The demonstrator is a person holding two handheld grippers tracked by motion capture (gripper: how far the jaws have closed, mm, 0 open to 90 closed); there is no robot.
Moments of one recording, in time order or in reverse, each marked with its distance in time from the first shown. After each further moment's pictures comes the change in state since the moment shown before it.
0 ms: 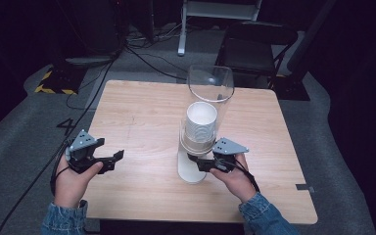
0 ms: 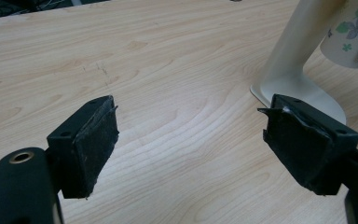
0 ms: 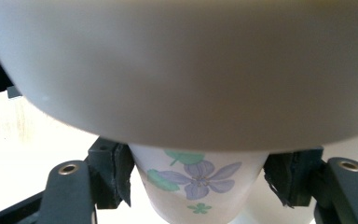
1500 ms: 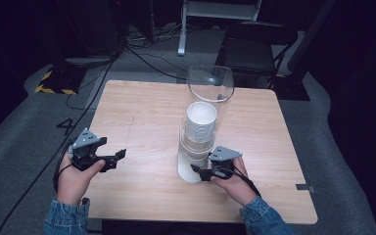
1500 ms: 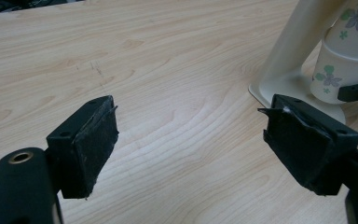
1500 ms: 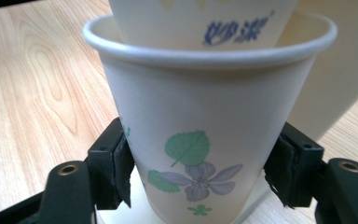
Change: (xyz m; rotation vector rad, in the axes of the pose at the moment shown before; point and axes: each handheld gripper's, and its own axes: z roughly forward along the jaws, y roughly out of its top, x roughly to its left) left arm 0.001 0.003 0.009 0.012 -0.020 0.000; right arm 0.000 -0.033 0.002 0.227 -0.013 -0.014
